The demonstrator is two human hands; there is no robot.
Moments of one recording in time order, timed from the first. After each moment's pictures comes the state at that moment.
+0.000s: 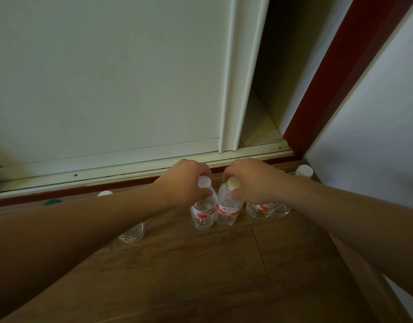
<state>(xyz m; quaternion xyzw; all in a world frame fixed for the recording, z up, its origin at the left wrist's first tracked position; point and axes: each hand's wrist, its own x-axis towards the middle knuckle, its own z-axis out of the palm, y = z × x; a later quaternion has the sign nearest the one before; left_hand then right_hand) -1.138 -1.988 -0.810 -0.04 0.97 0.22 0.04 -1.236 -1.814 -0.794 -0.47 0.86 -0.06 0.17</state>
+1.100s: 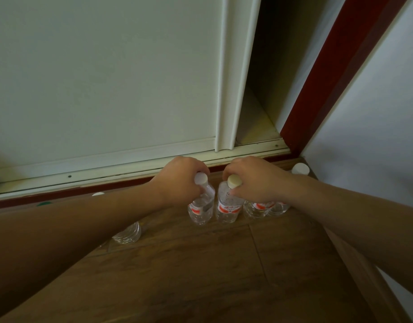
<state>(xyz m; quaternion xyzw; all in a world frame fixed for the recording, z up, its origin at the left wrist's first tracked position) -1.142 -1.986 -0.805 -0.05 0.97 0.23 0.03 -1.244 -1.803 -0.796 -0.46 0.87 -0.09 0.18</state>
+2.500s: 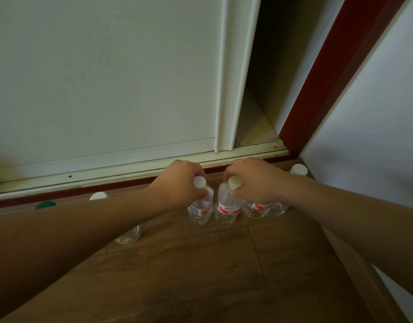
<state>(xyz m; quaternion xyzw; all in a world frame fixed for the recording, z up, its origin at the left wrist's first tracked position) -1.134 -1.978 -0.804 -0.09 0.96 0.25 0.03 -1.243 -1.799 -0.796 -0.46 0.86 -0.09 0.18</state>
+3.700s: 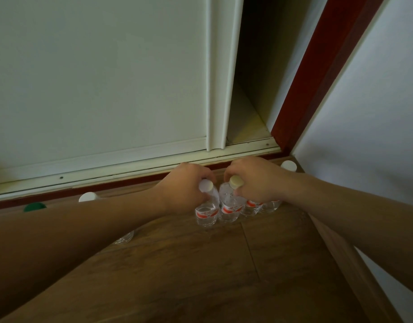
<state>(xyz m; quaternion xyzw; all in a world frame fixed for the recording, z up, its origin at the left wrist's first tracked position) -1.139 -1.951 -0.800 -0.01 0.97 0.25 0.04 -1.250 -1.779 -0.795 -0.47 0.86 -0.07 0.18</state>
